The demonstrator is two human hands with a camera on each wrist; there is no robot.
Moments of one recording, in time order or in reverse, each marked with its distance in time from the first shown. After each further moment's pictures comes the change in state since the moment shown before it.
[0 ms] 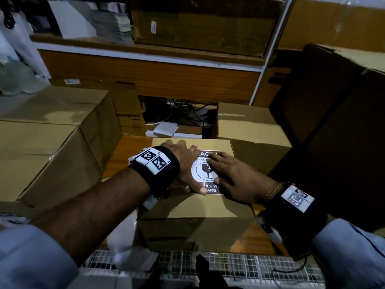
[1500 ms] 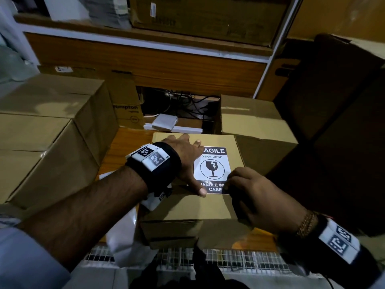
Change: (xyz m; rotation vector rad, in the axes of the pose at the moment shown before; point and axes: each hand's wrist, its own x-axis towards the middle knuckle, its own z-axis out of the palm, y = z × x) left_hand 0.006 -0.014 0.000 -0.021 -0.050 0.059; right_hand -0.062 -0.043 -0.015 0.135 0.126 -0.038
